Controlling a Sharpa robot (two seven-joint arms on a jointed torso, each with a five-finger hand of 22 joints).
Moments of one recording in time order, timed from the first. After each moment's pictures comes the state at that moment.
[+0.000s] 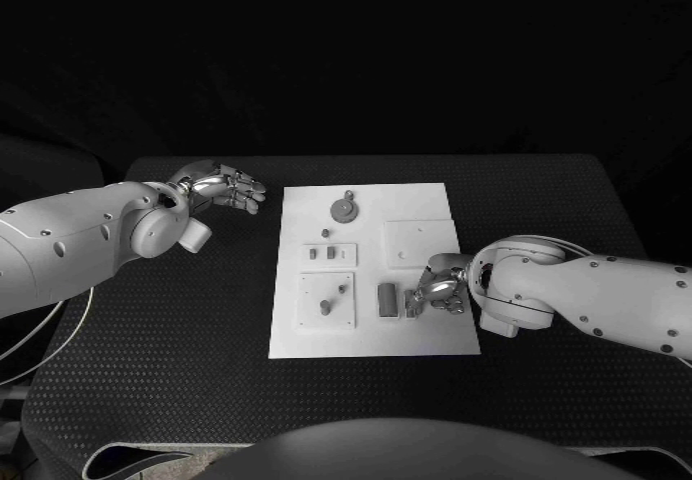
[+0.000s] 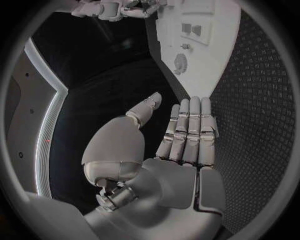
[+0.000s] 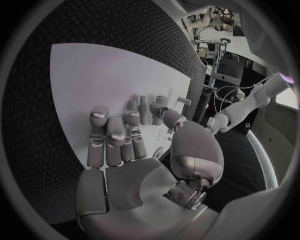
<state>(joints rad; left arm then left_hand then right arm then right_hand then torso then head) 1.25 -0.80 -0.13 1.06 -0.36 0.00 0.17 1.01 -0.06 0.52 -0.27 0.11 0.86 0.18 0.33 0.48 1.12 0.13 0.07 0.31 0.90 0.11 0.55 0.53 0.04 0.93 0.01 0.08 1.06 1.22 -0.82 -0.24 1.63 -1.02 -0.01 -0.54 0.75 -0.21 0.75 -0.12 0.33 1.03 0.09 0.24 0.65 1.20 -0.02 1.03 1.05 1.25 -0.11 1.37 1.03 0.23 1.13 -0.03 1.04 1.31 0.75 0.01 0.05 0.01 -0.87</state>
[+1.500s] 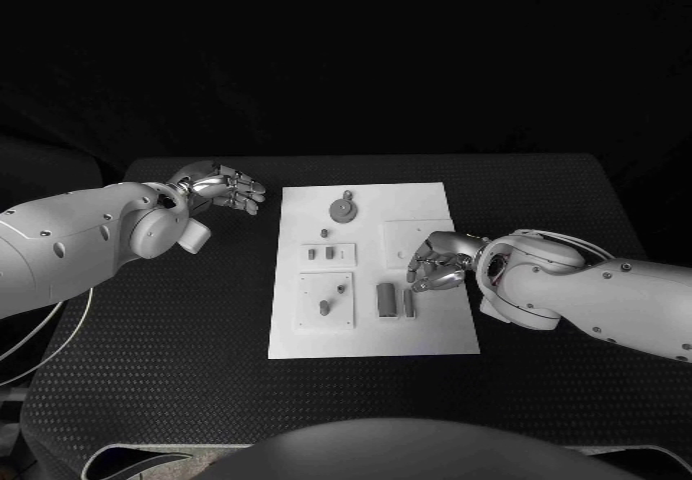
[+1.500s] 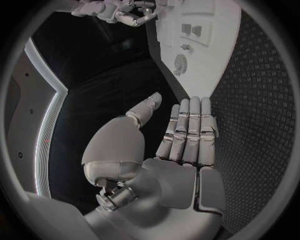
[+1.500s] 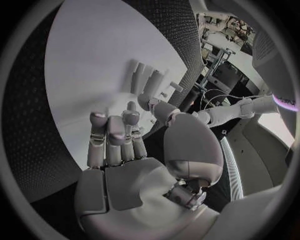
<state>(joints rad) 1.25 -0.79 -0.13 1.06 -0.36 0.01 0.17 1.01 -0.06 0.53 -0.26 0.11 0.86 0.18 0.33 0.48 1.12 0.13 0.07 0.31 0.90 0.11 0.55 0.53 0.04 0.93 0.01 0.08 1.06 1.22 -0.86 -0.23 1.64 -1.24 -0.20 -0.31 1.00 -0.21 0.76 -0.22 0.33 0.98 0.09 0.21 0.63 1.19 0.01 1.03 1.05 1.24 -0.10 1.36 1.01 0.23 1.14 -0.04 1.02 1.31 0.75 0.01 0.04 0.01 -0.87</state>
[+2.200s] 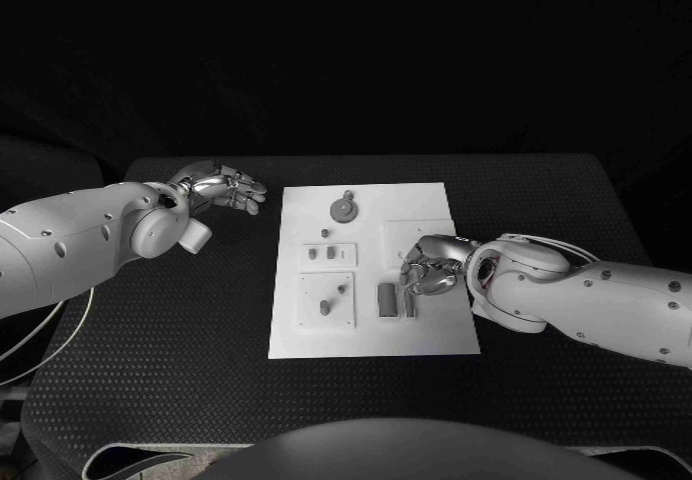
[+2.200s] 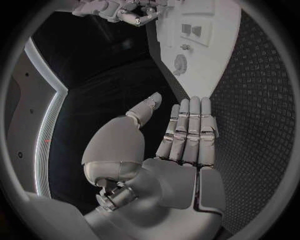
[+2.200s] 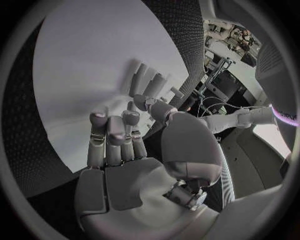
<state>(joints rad) 1.25 -0.79 -0.13 1.05 -0.36 0.01 0.17 1.01 -0.06 0.53 -0.26 0.11 0.86 0.18 0.33 0.48 1.12 0.13 0.07 0.31 0.90 0.11 0.55 0.53 0.04 0.93 0.01 0.08 1.06 1.20 -0.82 -0.23 1.60 -1.31 -0.20 -0.28 1.04 -0.18 0.76 -0.24 0.33 0.99 0.10 0.23 0.63 1.19 0.01 1.03 1.05 1.24 -0.10 1.36 1.01 0.23 1.14 -0.04 1.02 1.31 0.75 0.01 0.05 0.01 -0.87</state>
